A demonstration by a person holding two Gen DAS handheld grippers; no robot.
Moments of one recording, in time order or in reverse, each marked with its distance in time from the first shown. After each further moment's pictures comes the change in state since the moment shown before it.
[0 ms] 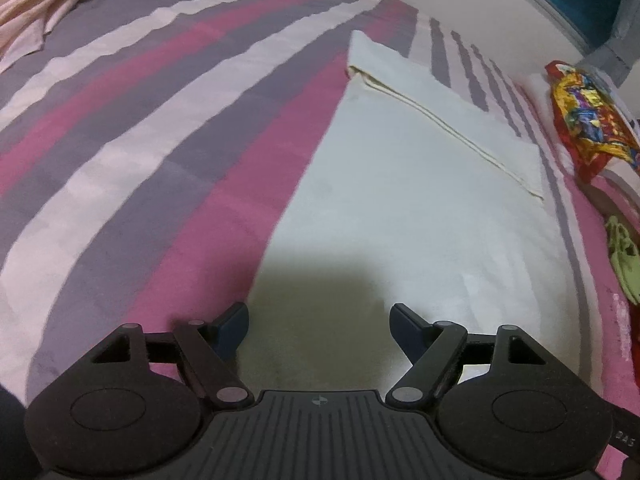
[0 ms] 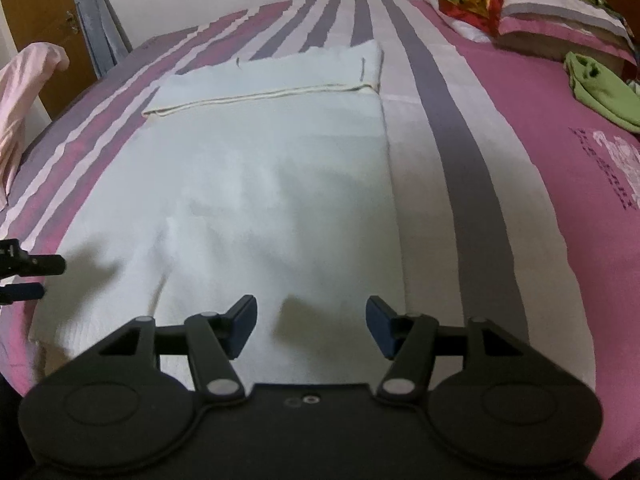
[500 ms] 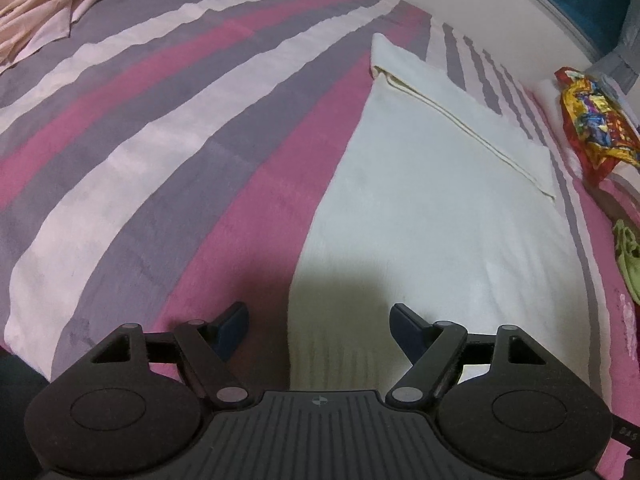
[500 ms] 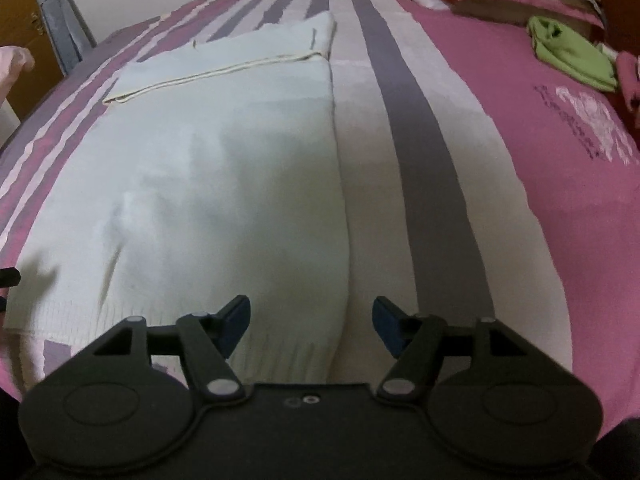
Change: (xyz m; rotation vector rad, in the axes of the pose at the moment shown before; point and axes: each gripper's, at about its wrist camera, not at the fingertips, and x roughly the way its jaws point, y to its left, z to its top) left arm -0.010 0.022 -0.018 -0.025 -0.007 0.011; right arm 0.000 -0.025 -0.023 0.079 0.057 -0.063
